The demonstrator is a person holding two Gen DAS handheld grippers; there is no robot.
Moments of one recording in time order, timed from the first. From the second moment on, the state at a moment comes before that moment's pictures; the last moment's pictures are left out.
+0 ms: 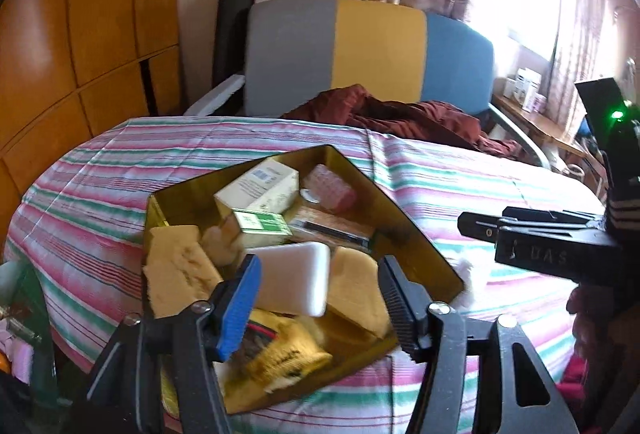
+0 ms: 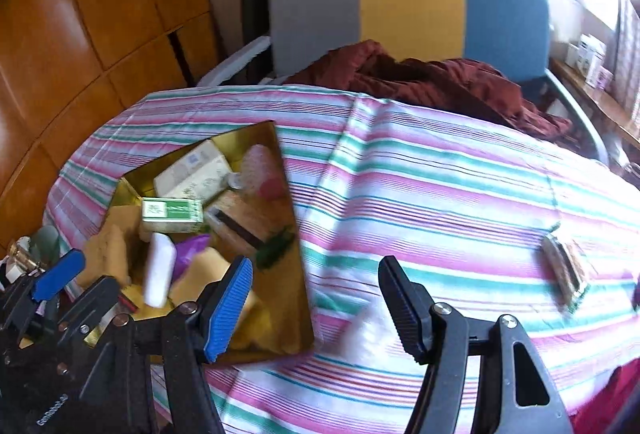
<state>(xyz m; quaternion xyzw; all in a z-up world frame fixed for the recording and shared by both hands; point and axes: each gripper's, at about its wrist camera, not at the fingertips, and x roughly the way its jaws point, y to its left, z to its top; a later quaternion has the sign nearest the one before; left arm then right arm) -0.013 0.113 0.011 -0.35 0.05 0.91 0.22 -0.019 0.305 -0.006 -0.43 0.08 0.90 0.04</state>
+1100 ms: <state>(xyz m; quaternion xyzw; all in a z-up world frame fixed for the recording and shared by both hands) 0.017 0.260 -0.015 -0.35 0.21 0.82 0.40 0.051 0.533 -0.029 -0.42 0.11 0.87 0.22</state>
